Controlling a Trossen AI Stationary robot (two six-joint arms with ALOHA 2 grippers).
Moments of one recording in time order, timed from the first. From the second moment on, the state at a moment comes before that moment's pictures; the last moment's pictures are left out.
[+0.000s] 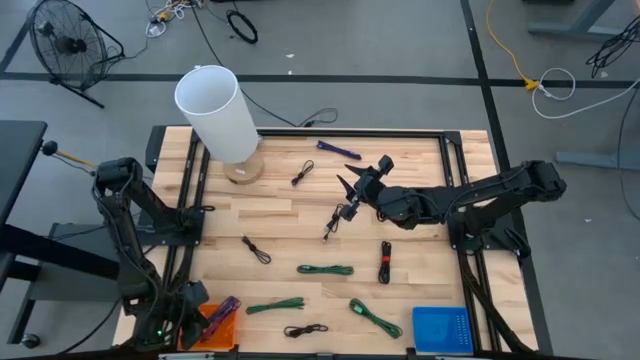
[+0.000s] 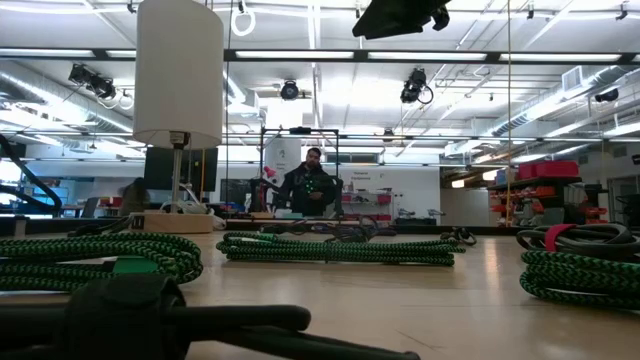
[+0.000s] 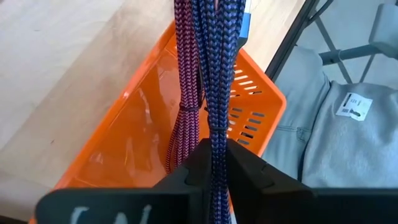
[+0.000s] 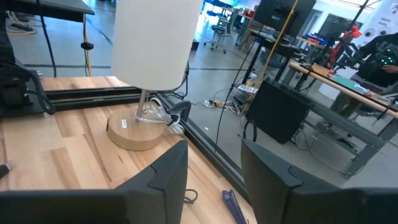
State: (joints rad) left arm -1.36 1.40 0.83 -0.52 -0.42 -1.97; right arm 0.18 1.41 1.03 0.11 0.90 -0.09
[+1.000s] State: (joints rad) left arm -1.09 1.21 0.83 -1.18 -0.56 -1.34; right arm 0.18 1.41 1.03 0.12 0.83 -0.06
